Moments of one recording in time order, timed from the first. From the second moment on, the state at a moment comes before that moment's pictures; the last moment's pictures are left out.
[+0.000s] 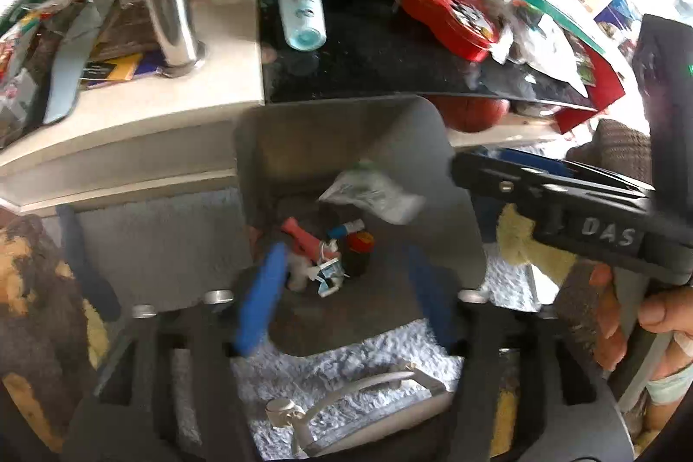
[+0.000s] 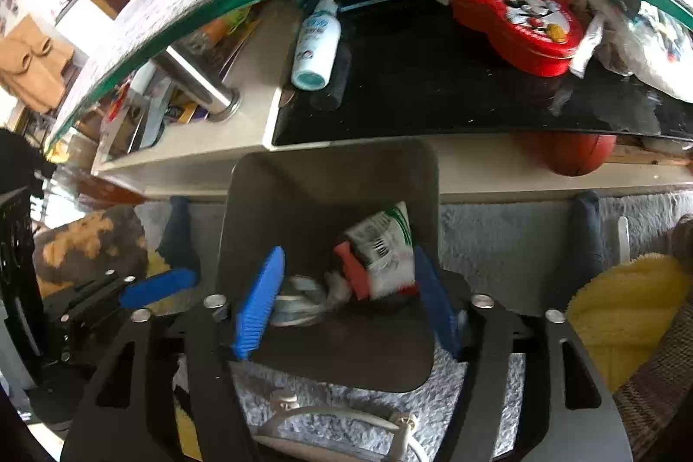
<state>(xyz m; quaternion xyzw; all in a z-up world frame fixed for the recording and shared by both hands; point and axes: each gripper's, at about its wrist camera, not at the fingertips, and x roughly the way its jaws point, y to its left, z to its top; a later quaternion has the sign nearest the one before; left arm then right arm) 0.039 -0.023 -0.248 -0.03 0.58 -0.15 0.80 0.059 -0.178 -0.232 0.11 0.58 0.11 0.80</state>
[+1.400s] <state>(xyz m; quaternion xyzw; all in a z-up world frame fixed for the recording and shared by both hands) 0.222 0.015 -0.054 -0.03 0.43 -0.04 0.90 0.242 -0.253 -0.079 0.11 0.44 0.02 0.89</state>
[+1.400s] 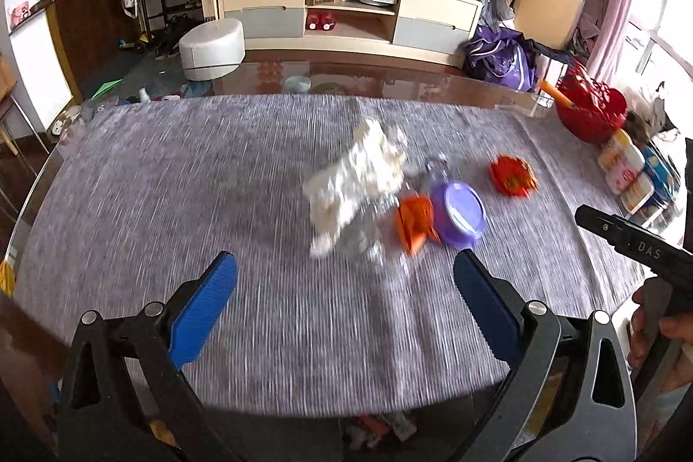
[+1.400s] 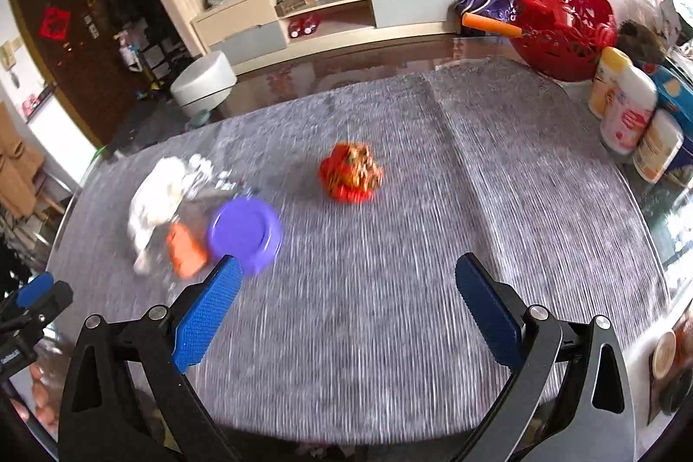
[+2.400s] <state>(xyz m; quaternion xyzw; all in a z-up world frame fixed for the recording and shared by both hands) 0.317 -0.004 -0.093 0.02 0.45 -0.10 0.89 0.325 -0.231 -0.132 0.10 0.46 0.06 0.88</state>
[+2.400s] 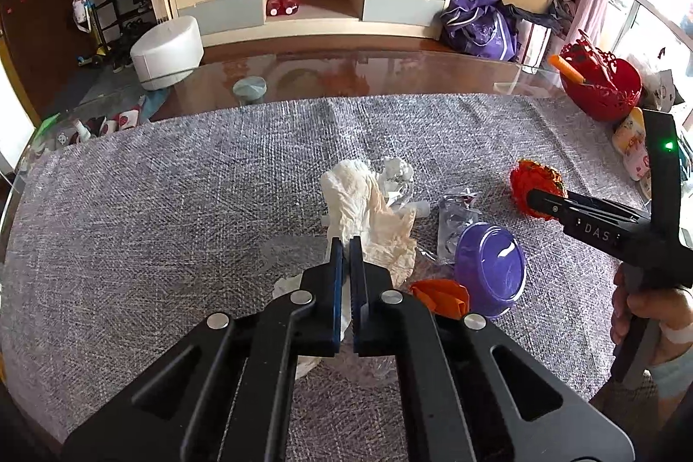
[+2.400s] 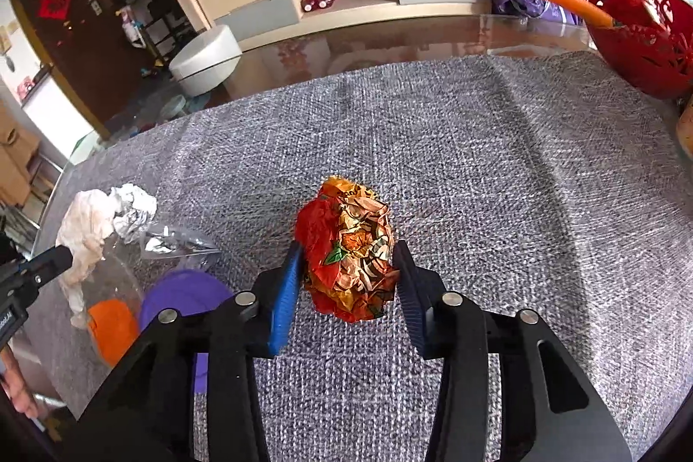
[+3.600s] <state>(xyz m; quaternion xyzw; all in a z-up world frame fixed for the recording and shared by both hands) 0.066 -0.016 -0.008 0.00 0.36 -0.13 0.92 0.083 -0.199 -0.029 0.04 0.39 0.12 0.91</state>
